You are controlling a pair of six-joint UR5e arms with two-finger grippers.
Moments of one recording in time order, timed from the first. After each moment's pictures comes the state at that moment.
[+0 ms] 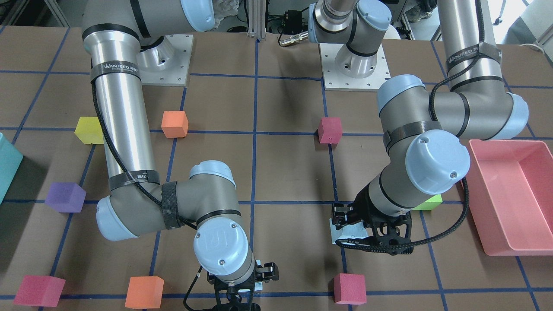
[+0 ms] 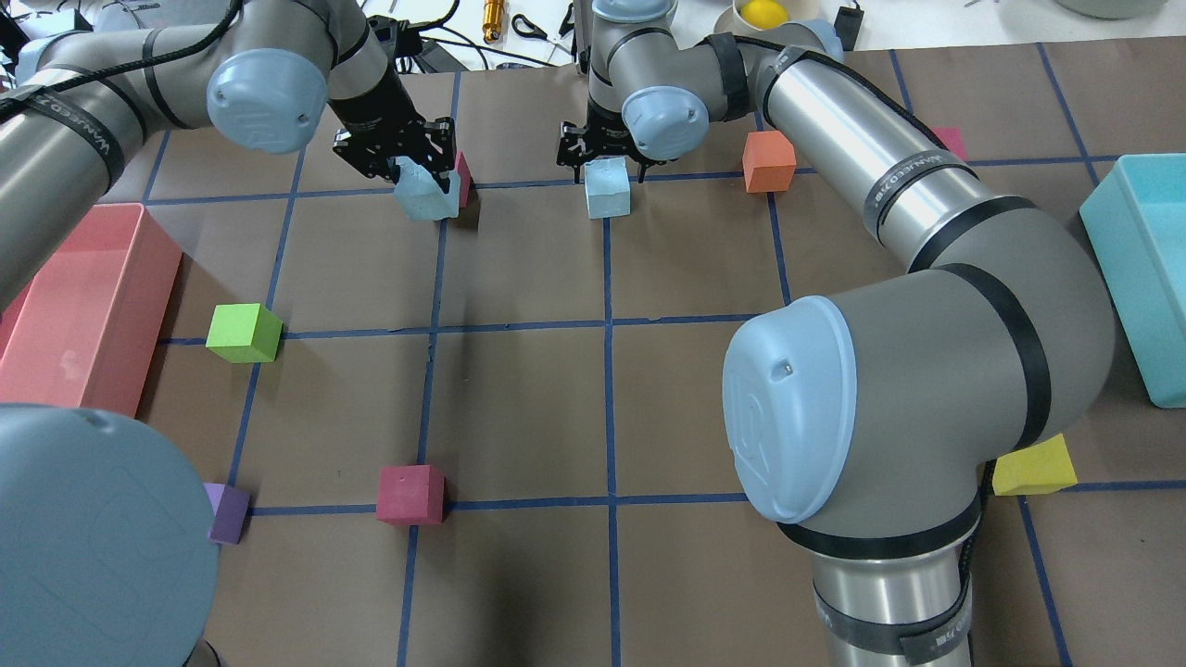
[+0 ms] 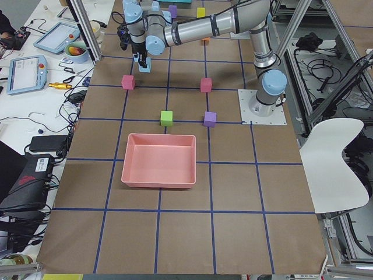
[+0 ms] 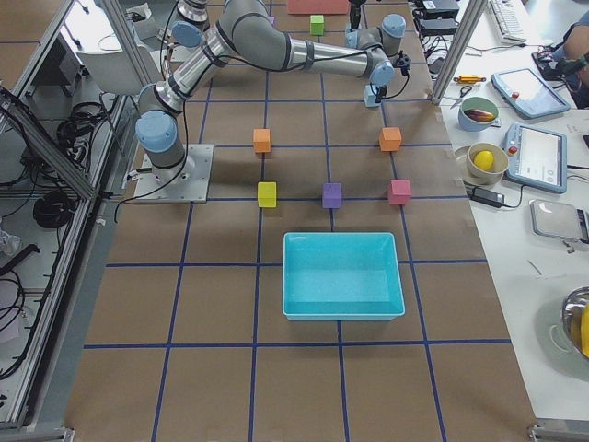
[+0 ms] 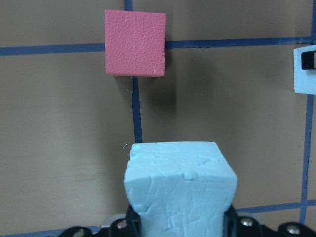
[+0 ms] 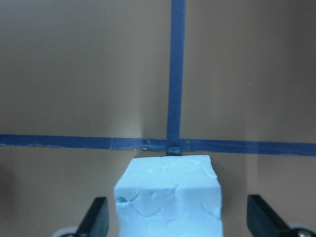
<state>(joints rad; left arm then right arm) -1.57 -2.05 -1.38 -1.29 1.46 0.04 1.82 -0.67 0.96 -1.93 -1.48 0.24</state>
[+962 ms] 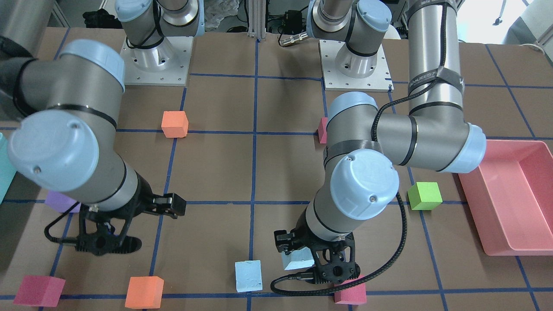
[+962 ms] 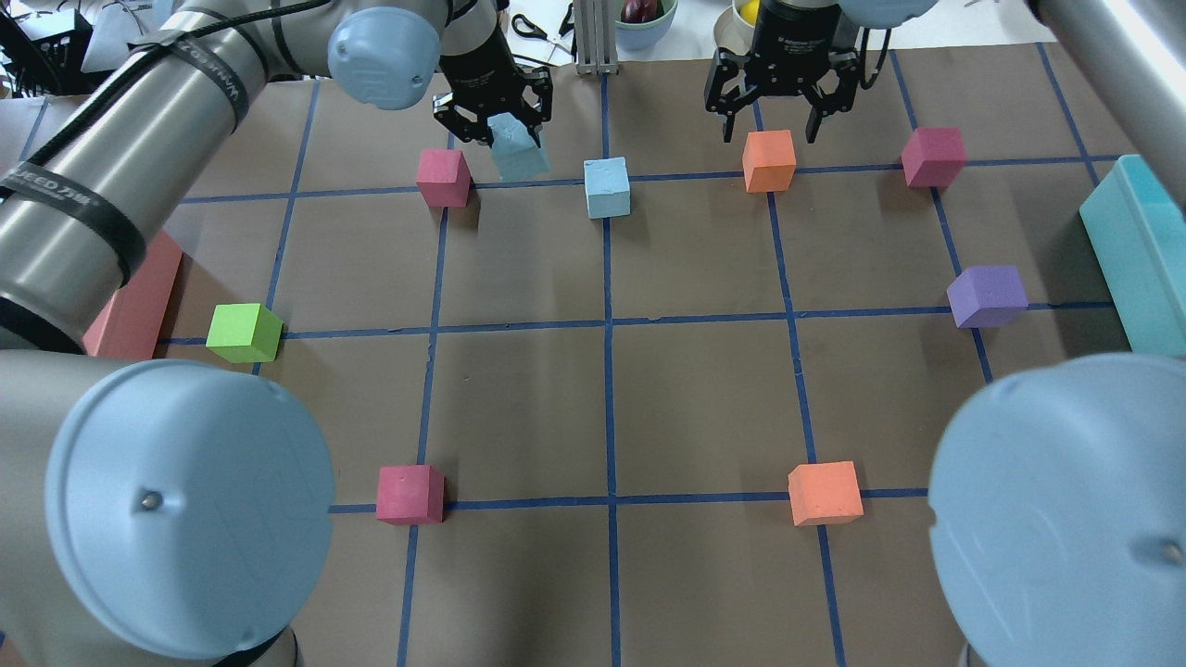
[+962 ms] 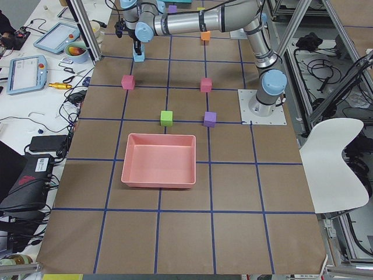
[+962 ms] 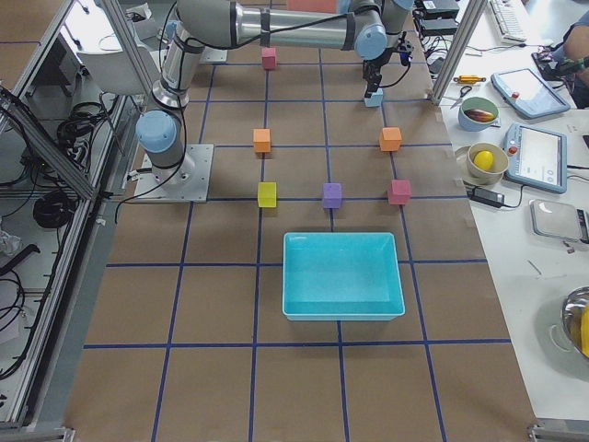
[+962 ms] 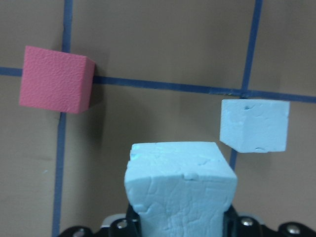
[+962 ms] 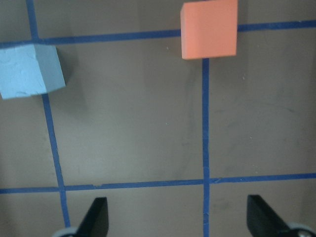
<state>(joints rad) -1.73 -2.23 -1.11 -1.31 1.44 -0.32 1.63 -1.11 1.20 -1.56 -1.55 0.09</state>
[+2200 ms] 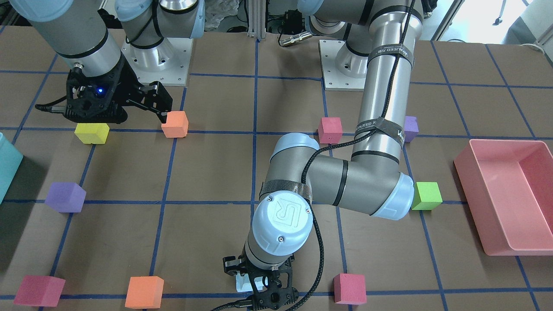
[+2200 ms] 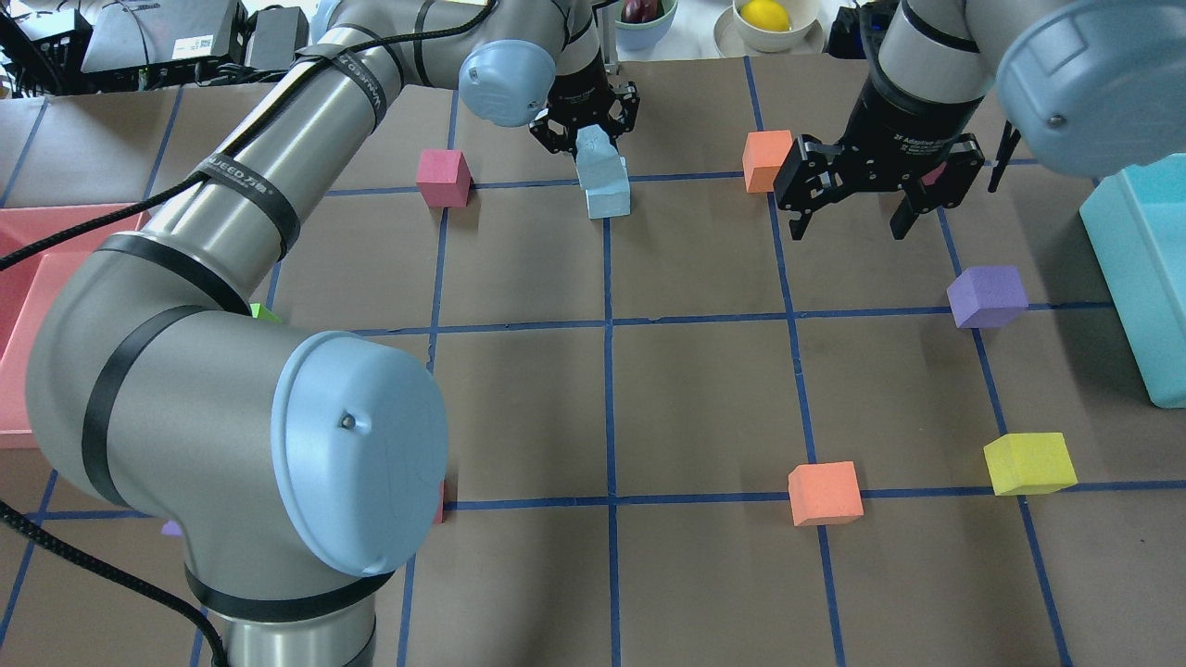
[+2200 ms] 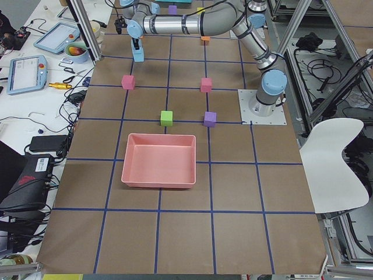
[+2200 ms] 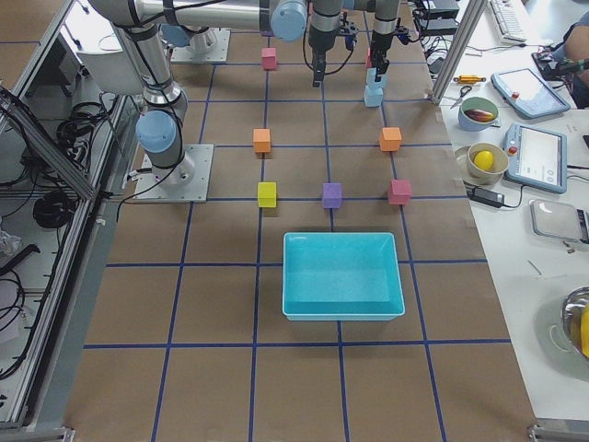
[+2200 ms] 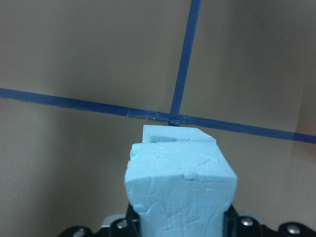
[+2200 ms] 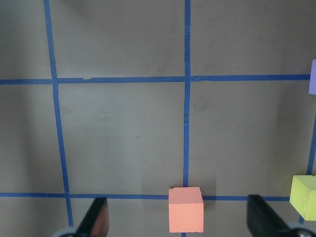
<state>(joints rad) -1.83 -2.41 -0.94 -1.29 1.45 -0.44 1.57 -1.53 1.59 -1.56 -1.51 0.01</state>
